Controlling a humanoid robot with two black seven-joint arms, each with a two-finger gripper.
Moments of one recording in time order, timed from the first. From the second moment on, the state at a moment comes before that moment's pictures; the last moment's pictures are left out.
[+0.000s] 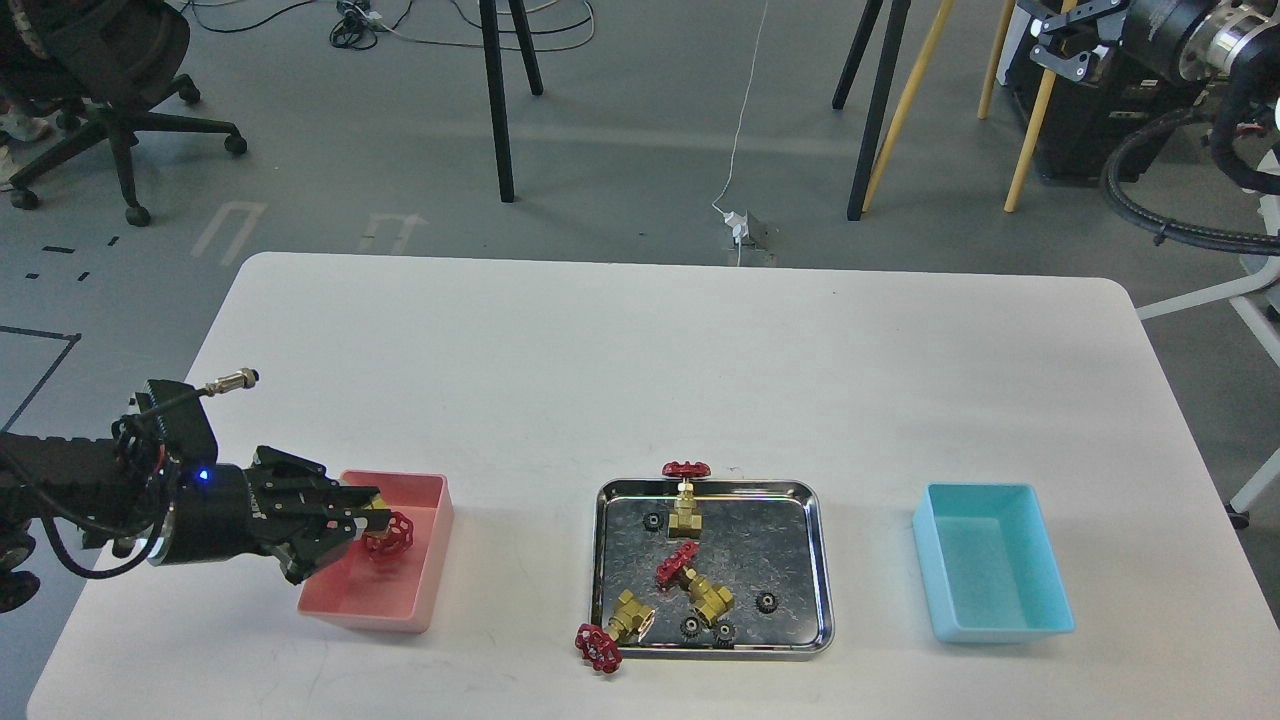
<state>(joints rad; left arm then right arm) -1.12 0.94 0.55 -1.35 1.68 0.27 -0.49 1.29 -0.44 0.44 0.30 0.24 0.49 -0.16</state>
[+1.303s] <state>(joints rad) -1.04 0.33 -0.38 -1.24 0.31 -0.21 -0.49 1.27 -0.52 -0.16 1.37 -1.25 0.49 -0.19</state>
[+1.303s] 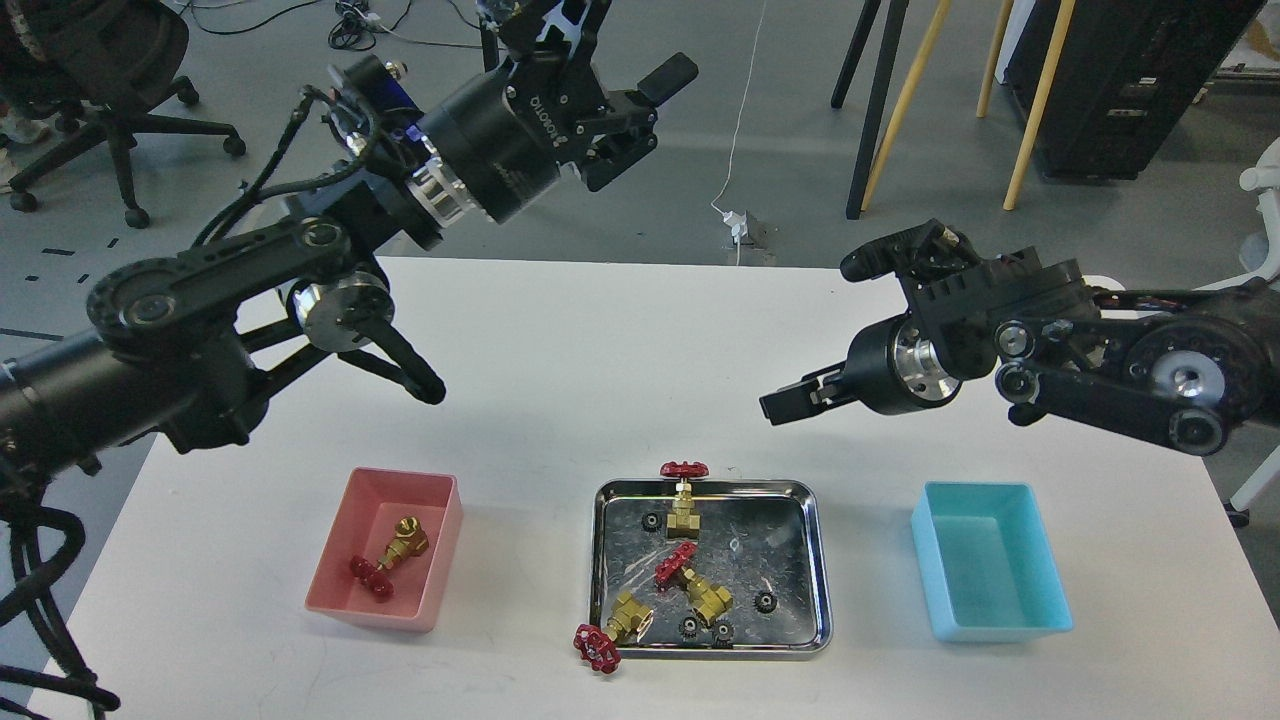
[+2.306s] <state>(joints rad) -1.02 0.10 -0.30 -1.04 0.42 -0.08 -0.49 1.21 -0.46 -0.35 1.56 -1.37 0.49 -0.23</state>
